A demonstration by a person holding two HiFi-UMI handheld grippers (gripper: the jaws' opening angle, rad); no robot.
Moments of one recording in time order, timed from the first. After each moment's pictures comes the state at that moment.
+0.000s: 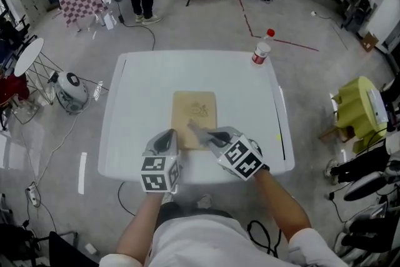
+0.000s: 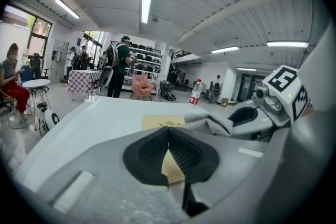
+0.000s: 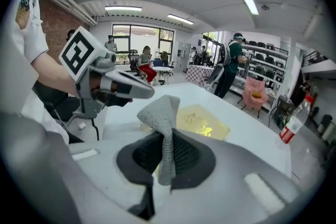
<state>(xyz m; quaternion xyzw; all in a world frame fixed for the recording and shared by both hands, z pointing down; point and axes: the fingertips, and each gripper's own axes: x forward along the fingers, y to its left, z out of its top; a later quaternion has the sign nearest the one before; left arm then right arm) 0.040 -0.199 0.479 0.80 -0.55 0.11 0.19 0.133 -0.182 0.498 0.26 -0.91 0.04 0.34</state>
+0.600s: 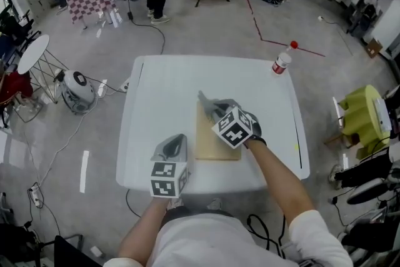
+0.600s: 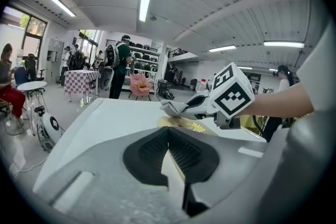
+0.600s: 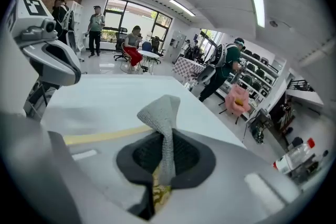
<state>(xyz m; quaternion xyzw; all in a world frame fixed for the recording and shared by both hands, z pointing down) -0.031 -0.223 0.482 0.82 -0.53 0.12 0.18 0.060 -0.333 0.516 0.33 -0.84 -0.04 0.42</state>
